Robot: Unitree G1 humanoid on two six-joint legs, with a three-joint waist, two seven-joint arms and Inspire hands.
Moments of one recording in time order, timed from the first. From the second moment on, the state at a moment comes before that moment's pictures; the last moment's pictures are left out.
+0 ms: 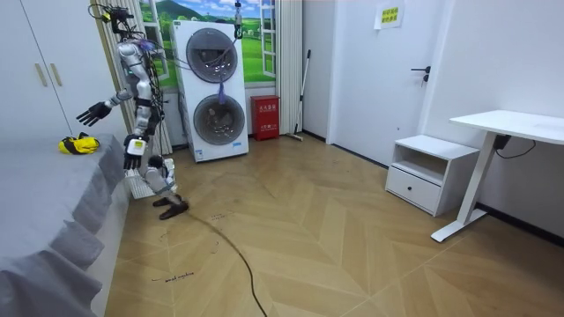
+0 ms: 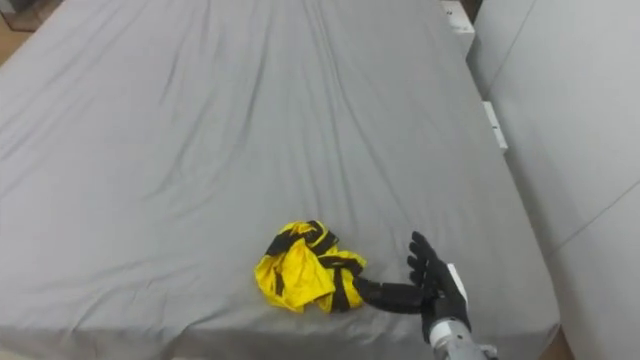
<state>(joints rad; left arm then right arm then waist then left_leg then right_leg) 0.24 0.16 -0.03 1.01 -0.44 -0.16 0.01 0.06 -0.23 0.00 0.51 0.29 -0.09 -0.05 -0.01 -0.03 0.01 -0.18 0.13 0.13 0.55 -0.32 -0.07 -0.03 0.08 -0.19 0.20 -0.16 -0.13</state>
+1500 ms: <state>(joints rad) 0.03 0.20 -0.10 1.22 -0.48 -0.11 -0.07 -0.19 -0.19 0.29 0.78 0.07 -0.11 -0.01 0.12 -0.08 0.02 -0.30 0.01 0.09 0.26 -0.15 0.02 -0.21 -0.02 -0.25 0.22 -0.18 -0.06</state>
